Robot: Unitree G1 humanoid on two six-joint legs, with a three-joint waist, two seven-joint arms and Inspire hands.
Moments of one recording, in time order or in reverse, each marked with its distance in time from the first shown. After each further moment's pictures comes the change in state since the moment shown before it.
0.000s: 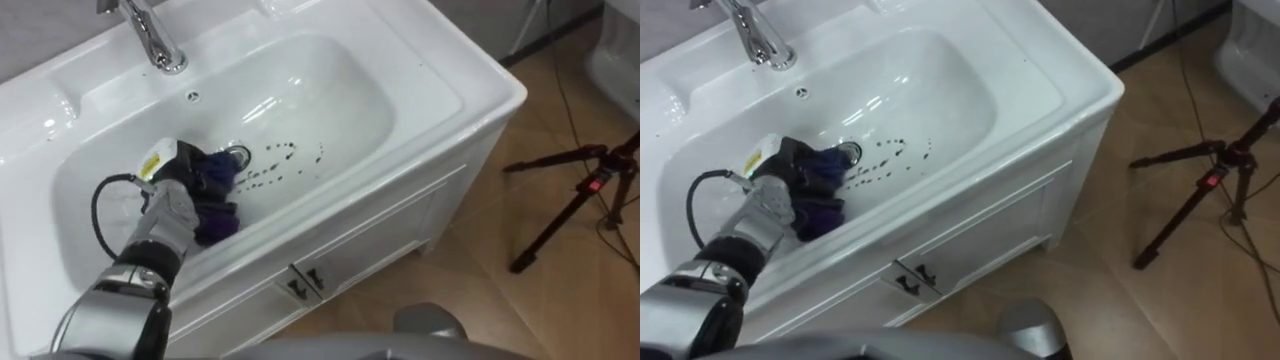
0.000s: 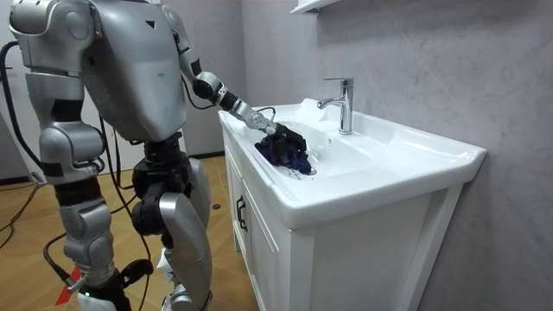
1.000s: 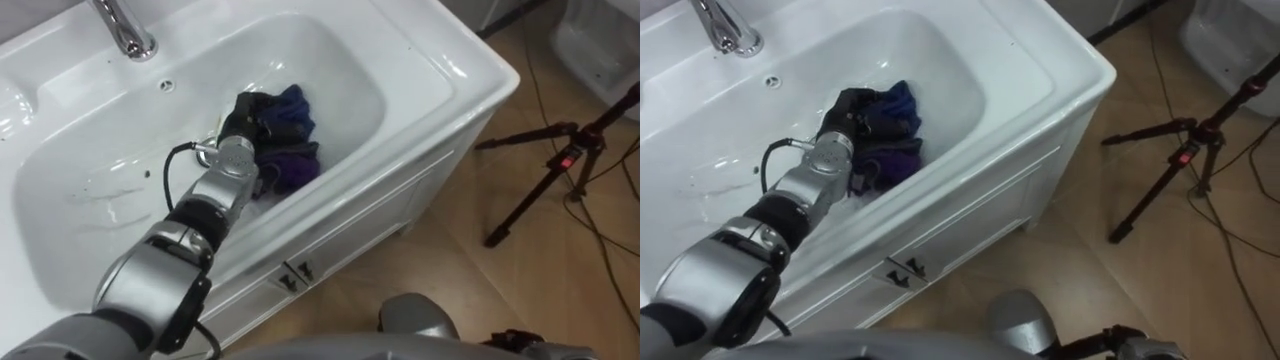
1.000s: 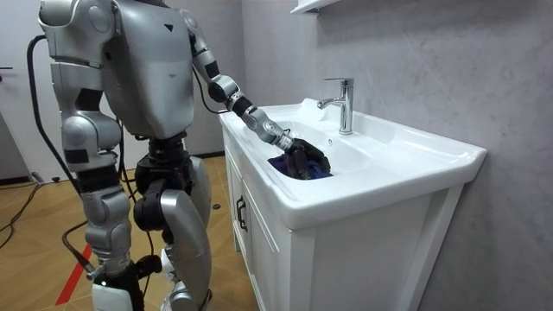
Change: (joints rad) left arm -0.183 -0.111 -0.259 -0.015 -0.547 -0.114 0.051; right arm -0.089 0.022 0.201 -0.018 0.111 0.007 -0.049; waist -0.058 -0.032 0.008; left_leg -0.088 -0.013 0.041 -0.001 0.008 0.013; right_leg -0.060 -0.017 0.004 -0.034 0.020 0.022
